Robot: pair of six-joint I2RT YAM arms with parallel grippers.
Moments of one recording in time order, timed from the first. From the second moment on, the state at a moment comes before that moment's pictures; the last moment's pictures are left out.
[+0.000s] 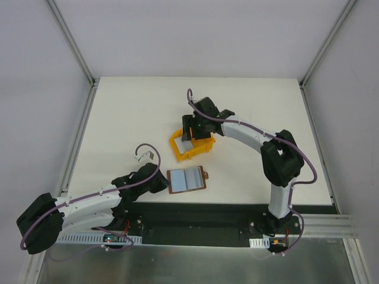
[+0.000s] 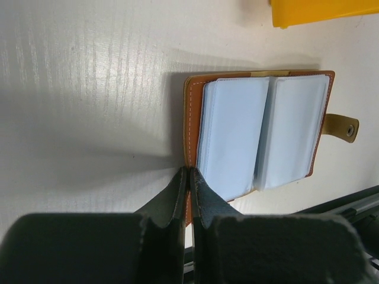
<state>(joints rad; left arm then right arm) -0.87 0.91 0.25 -0.15 -0.18 -1.15 0.71 1.88 1.44 -0.46 -0.18 0.44</state>
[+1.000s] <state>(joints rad) -0.85 0.96 0.27 -0.13 -0.13 -1.12 0.67 2.04 1.53 -0.48 -0.37 0.42</state>
